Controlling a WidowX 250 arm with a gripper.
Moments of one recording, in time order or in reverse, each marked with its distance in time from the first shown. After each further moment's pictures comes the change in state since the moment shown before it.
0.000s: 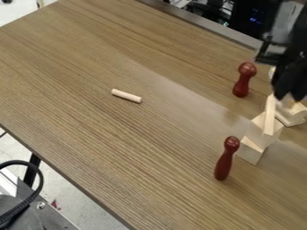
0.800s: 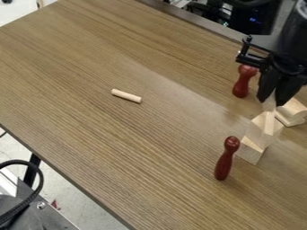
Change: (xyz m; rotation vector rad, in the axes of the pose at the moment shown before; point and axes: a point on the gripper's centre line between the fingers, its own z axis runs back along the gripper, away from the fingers) arm -0.005 0.009 -0.003 -0.052 -0.076 -0.213
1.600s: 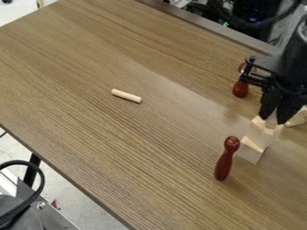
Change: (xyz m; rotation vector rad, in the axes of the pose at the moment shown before) arm -0.009 -0.010 -0.019 0.003 0.033 -0.023
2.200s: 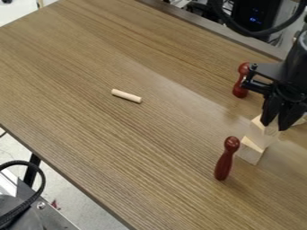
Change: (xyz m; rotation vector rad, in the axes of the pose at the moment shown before) arm -0.002 -0.004 -0.007 -0.003 0.002 -0.019
